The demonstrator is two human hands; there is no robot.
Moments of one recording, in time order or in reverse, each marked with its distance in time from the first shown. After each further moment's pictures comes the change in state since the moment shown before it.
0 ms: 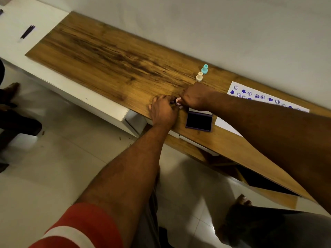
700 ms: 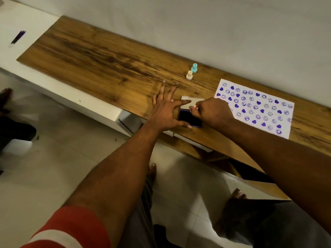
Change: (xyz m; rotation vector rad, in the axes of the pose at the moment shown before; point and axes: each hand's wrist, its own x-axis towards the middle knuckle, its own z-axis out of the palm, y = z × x) left_hand -0.017 0.009 -0.009 0.193 -0.206 0.564; right_hand -0.099 -0.002 0.062 0.223 0.340 0.374
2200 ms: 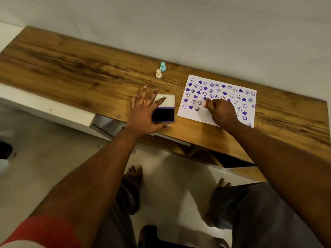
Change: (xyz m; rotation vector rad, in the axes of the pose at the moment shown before) left_hand -0.010 0.023 0.016 0.176 0.014 0.106; right_hand -0.080 0.108 0.018 0.488 0.110 0.516
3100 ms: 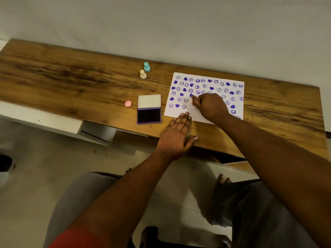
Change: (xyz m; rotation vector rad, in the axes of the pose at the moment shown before) left_hand -0.008 0.145 0.083 -0.042 -0.136 0.117; right_hand 0.008 -0.001 -0.014 -0.192 -0.023 -0.087
